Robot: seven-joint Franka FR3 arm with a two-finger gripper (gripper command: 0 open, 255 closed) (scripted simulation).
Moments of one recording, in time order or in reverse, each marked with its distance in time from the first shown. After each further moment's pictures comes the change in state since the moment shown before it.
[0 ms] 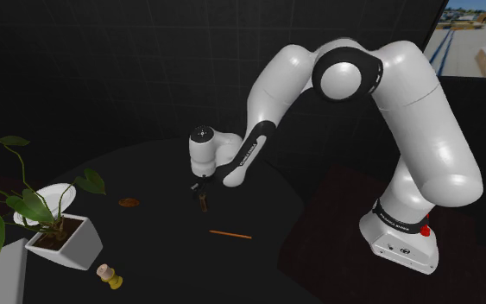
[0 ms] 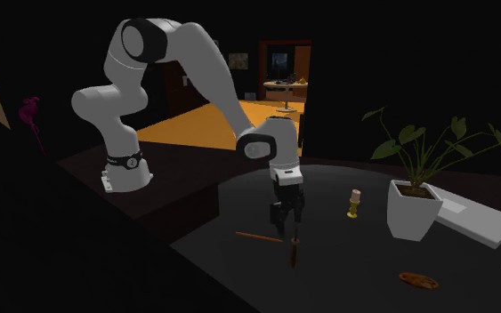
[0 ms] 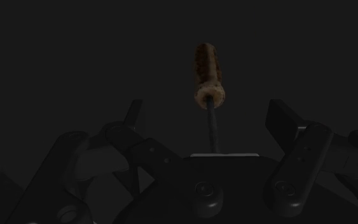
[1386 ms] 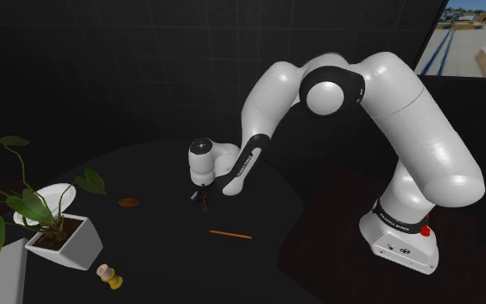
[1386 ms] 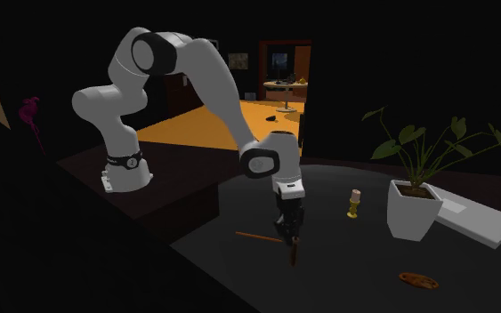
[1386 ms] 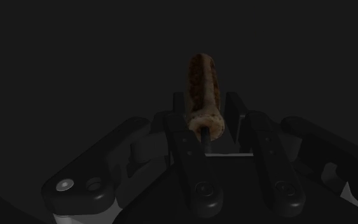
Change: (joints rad) arm 0.035 0.116 -0.034 0.080 -0.022 0.039 0.033
